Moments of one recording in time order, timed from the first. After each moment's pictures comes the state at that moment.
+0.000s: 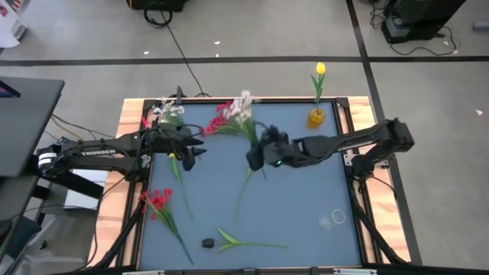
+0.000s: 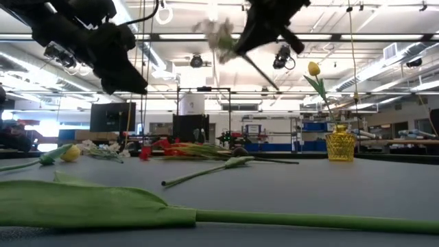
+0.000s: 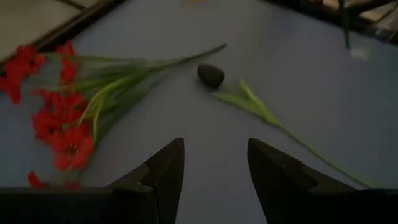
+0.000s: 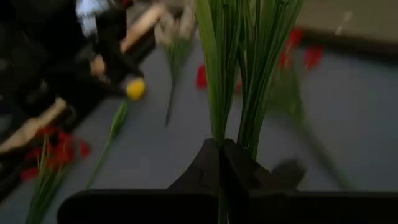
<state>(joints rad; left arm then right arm) 0.26 0.80 0.48 -0.18 0.02 -0.20 0.12 1.56 1.27 -0.43 0.61 0.88</state>
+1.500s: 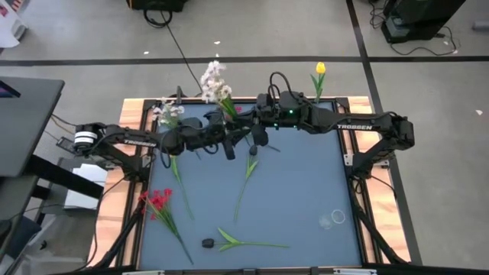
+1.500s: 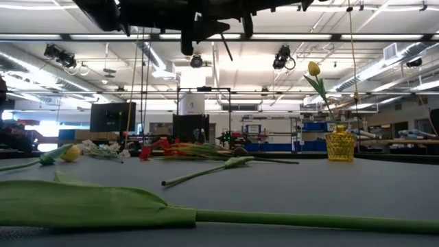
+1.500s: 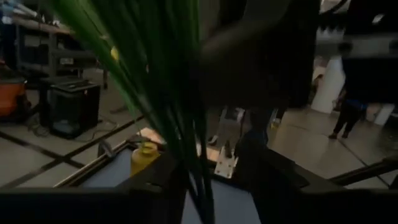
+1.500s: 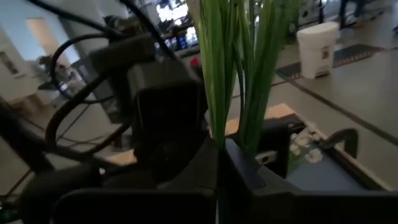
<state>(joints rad) 0.13 1.41 0.83 0.68 -0.14 -0.22 -0.22 1.53 1.27 0.15 -0.10 0.26</state>
